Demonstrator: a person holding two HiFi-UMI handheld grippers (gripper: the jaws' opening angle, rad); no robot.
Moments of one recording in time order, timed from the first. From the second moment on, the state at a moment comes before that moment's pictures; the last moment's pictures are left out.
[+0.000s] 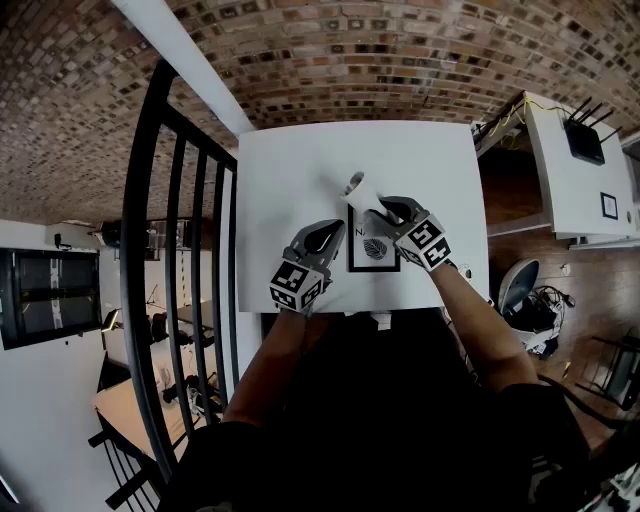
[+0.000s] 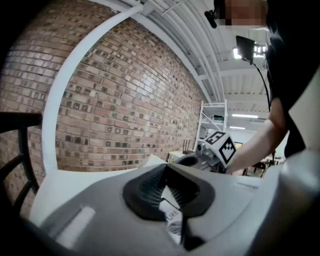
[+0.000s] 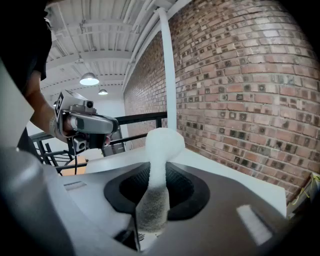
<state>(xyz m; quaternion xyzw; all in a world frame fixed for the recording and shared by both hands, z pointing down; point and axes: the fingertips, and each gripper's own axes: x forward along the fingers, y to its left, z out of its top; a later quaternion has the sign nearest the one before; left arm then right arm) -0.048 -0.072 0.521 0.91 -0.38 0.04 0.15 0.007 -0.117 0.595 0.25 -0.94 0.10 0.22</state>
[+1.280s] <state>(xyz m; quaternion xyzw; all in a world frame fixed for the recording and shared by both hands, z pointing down) -0.056 -0.069 0.568 0.89 -0.40 0.07 0.19 -0.030 -0.128 0.727 0.01 -0.84 -0.10 0.54</state>
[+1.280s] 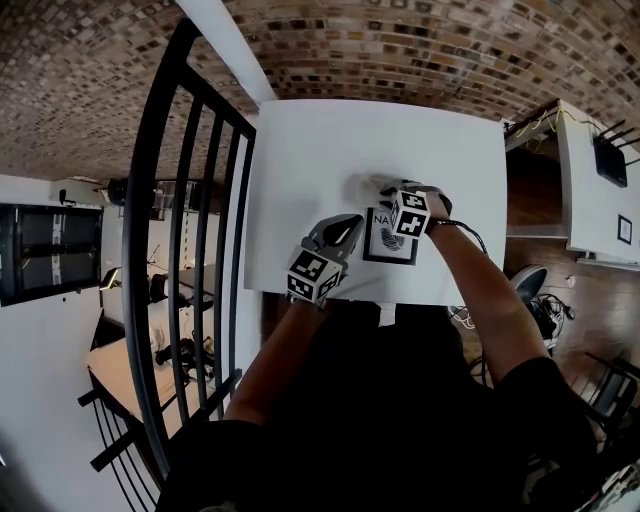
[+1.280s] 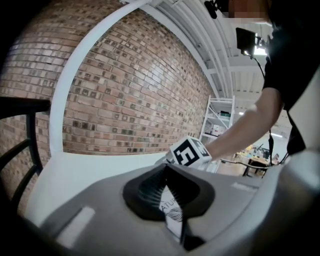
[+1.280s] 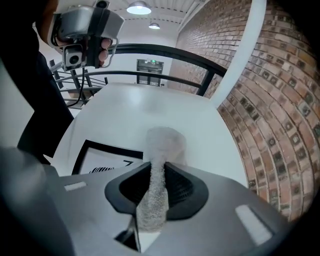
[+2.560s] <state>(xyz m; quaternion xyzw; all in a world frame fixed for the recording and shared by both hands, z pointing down) -0.039 -0.061 0.578 0.90 -0.39 0.08 0.20 -0.021 0.029 0.717 -0.11 -0.83 -0.01 0.54</state>
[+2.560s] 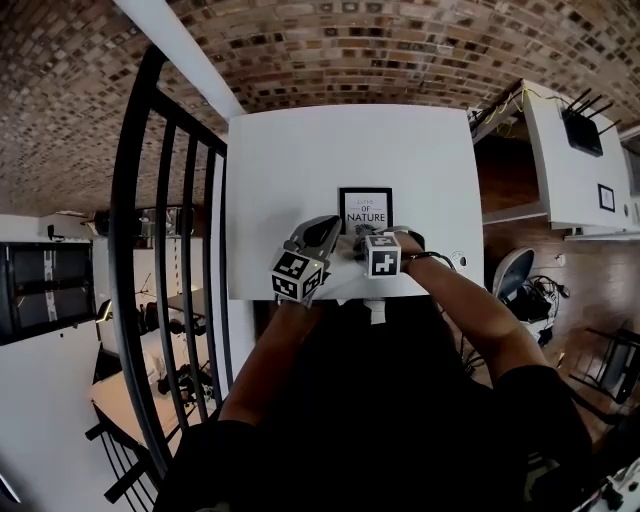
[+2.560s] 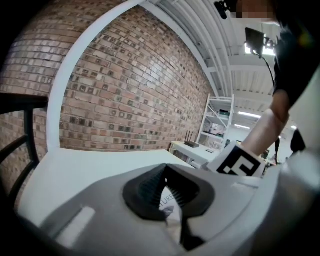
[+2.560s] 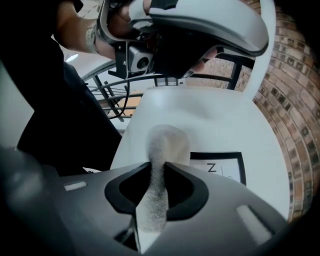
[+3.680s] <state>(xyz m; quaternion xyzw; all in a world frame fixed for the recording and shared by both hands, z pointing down) -0.022 -0.055 0.593 0.89 -0.38 0.11 0.22 0.031 -0.128 0.733 0.03 -0.80 -0.02 0.60</state>
